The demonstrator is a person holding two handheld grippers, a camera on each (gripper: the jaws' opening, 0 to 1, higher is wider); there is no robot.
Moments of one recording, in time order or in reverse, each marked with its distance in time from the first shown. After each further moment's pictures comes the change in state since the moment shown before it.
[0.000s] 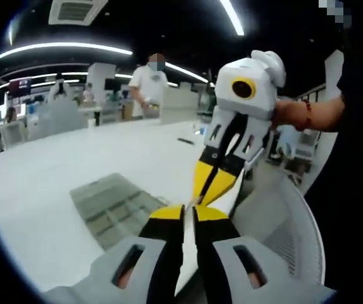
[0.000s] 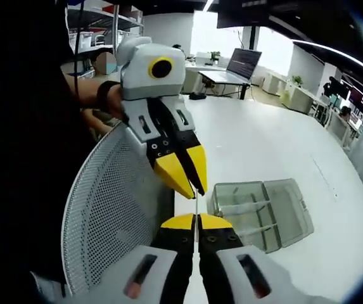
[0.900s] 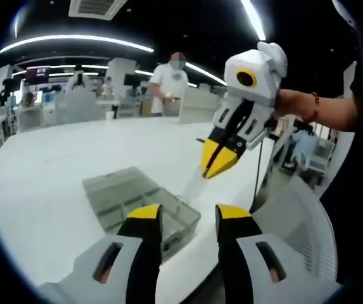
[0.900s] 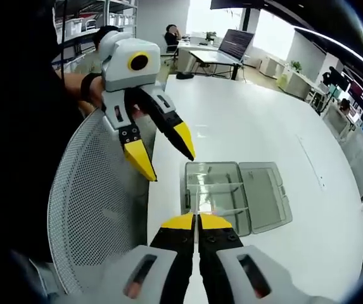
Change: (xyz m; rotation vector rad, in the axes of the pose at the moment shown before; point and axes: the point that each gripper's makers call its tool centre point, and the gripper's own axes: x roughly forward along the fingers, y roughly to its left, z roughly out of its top) left arm 0.007 0.035 -0.008 -0.087 0.000 0.111; right arm -0.012 -0.057 -0.023 -0.012 0.175 -0.025
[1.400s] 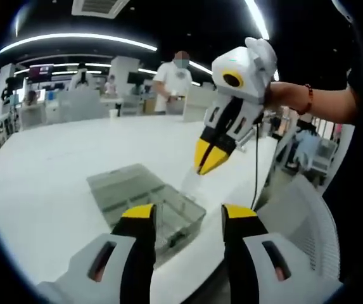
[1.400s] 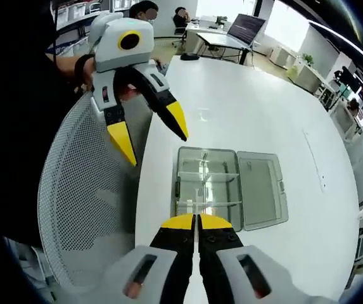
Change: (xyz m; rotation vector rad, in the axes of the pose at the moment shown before) left arm -0.003 0.009 -0.004 -0.006 0.003 0.022; right arm 0.013 -0.019 -0.012 -0.058 0.119 0.025
